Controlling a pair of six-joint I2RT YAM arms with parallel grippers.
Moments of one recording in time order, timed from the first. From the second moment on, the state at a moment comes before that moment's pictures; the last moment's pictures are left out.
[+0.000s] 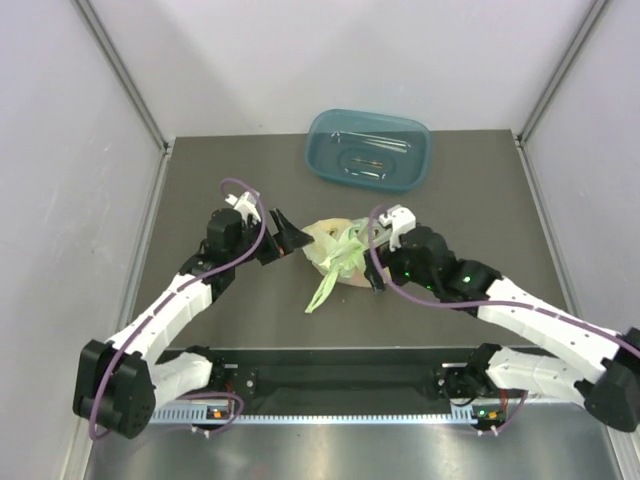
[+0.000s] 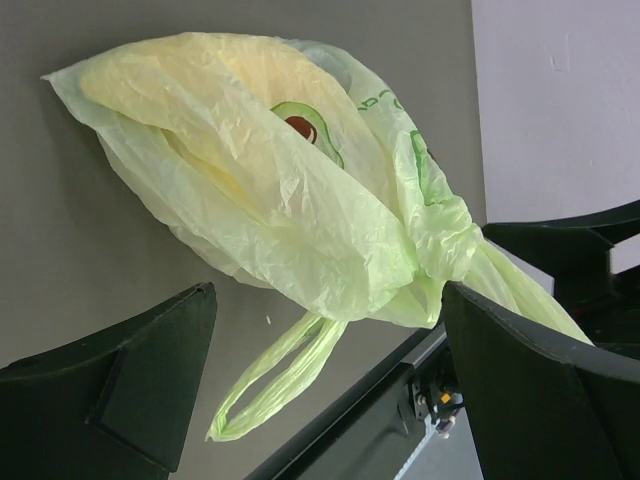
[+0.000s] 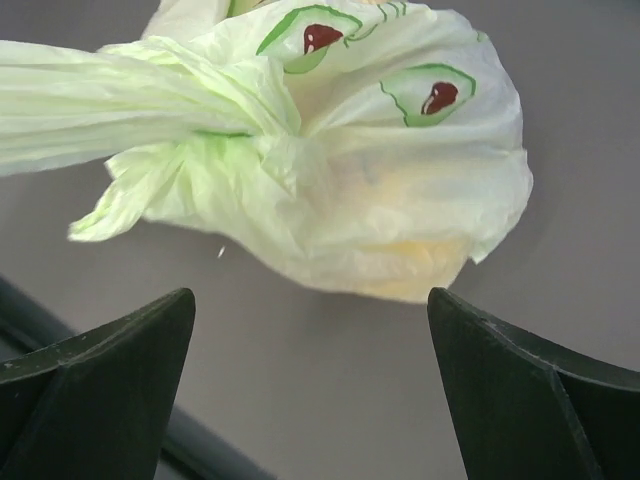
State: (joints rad) left arm -0.34 1.08 0.66 -0.01 0.43 -0.80; right arm 0.81 0.99 0.80 -0.43 0.13 0.22
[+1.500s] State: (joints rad) left arm -0.49 1.30 0.73 0.04 0.19 -0.90; right arm 0.60 0.93 0.58 -0.21 0.41 0.41
